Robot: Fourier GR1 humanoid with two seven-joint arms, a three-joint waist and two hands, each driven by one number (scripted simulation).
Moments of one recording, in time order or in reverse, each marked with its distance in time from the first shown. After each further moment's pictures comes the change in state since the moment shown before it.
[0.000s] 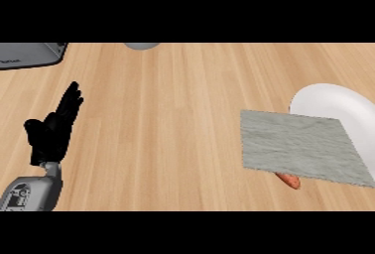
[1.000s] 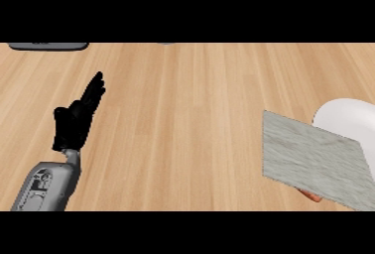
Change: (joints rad) left arm -0.100 -0.053 -0.053 0.034 -0.050 -0.041 0.024; right arm -0.154 0.084 0.132 0.501 0.244 -0.037 -0.319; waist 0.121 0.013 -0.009
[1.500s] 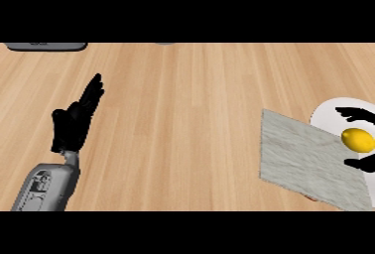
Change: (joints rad) left arm 0.011 -0.008 0.020 0.004 -0.010 -0.017 -0.013; right arm -0.088 0.151 0.032 0.184 0.041 0.032 0.018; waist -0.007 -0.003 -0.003
